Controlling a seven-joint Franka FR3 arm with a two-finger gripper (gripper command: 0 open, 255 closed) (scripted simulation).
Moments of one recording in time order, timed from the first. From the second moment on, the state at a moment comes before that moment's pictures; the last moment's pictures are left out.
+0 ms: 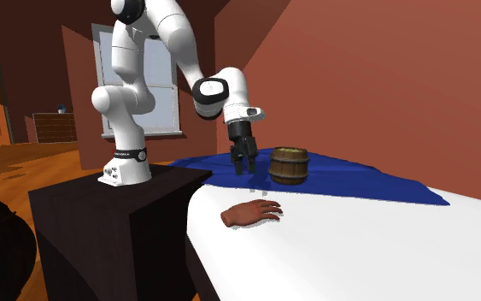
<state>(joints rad) -0.04 0.18 -0.07 -2.43 -0.67 2.80 -0.28</state>
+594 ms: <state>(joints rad) 0.01 0.42 -0.14 -2.26 -0.85 2.93 -0.20</state>
